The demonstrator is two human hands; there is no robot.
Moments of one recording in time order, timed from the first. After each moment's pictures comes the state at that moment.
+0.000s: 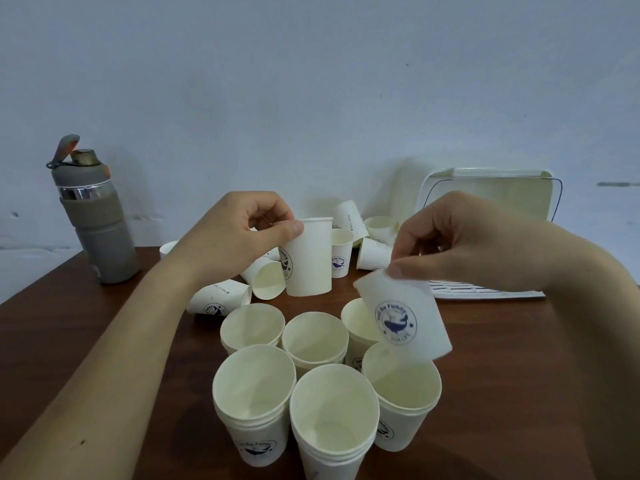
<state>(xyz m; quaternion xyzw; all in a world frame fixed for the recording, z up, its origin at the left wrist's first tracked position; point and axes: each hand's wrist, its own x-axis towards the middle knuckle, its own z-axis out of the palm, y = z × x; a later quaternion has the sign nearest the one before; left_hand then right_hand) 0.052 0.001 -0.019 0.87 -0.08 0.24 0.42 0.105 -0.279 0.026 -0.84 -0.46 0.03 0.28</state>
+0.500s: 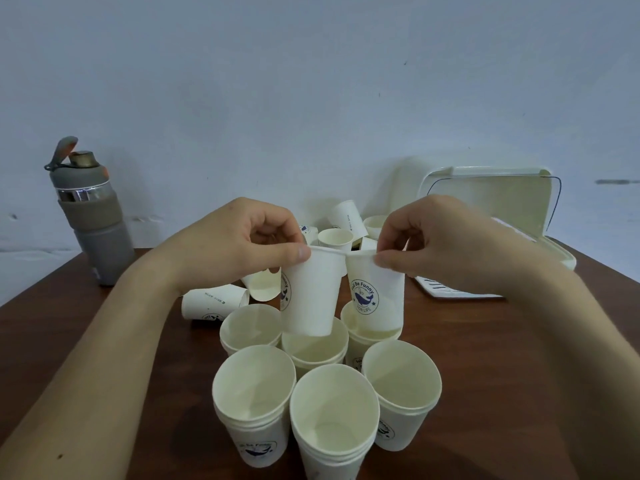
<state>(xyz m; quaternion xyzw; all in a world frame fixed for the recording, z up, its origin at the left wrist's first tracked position) 0.029 -0.008 -0.002 0.90 -0.10 0.09 0.42 0.112 -0.261 0.012 -0.88 -0.41 -0.08 0.23</state>
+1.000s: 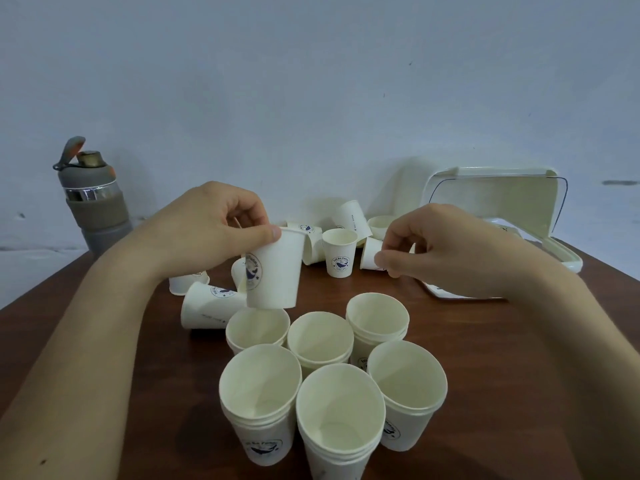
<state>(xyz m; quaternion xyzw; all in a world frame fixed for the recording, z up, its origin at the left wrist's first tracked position) 0.020 0.013 0.010 0.93 -0.01 0.17 0.33 0.108 -0.258 0.010 -0.89 -0.39 -0.05 0.21</state>
